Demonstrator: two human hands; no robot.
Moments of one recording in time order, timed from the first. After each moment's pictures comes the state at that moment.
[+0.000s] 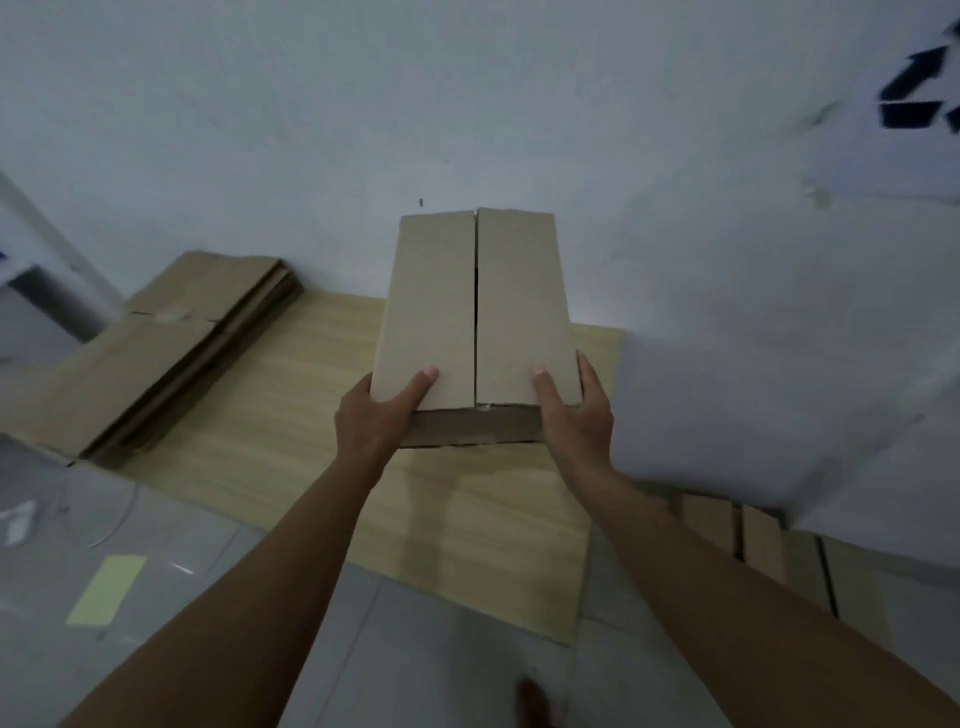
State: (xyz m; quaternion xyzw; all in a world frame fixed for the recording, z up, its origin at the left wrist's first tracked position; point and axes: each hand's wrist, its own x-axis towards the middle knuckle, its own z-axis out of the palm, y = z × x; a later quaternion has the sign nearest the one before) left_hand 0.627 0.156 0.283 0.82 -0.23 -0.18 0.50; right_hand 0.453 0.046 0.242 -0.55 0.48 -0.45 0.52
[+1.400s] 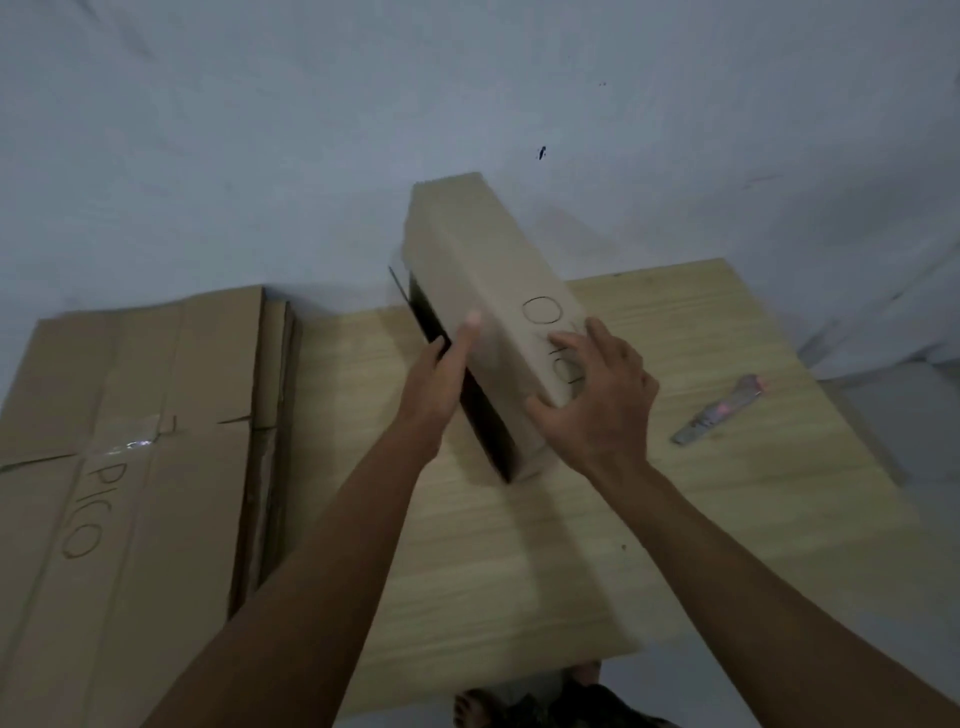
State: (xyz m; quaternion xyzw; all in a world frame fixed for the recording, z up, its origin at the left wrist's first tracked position) left_hand 1.079 0.077 0.245 0.67 -0.37 -0.52 0.38; right_hand 0.908 0.104 0.237 -0.66 0.66 -0.33 0.10
